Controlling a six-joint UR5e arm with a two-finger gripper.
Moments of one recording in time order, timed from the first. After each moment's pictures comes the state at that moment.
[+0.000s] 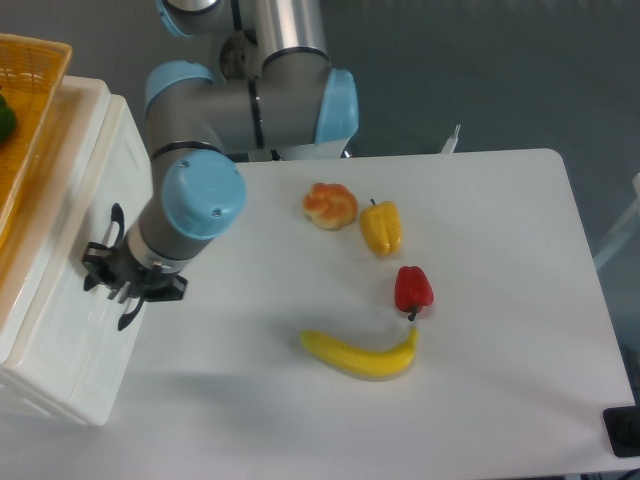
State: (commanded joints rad) arm 2.25 -1.95 -1.44 -1.43 1.08 0.41
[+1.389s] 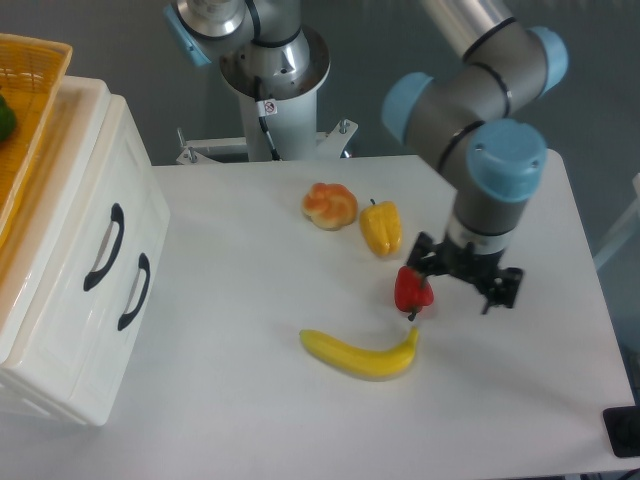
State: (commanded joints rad) arm 2.75 -2.06 -1.44 -1.11 1.59 1.31
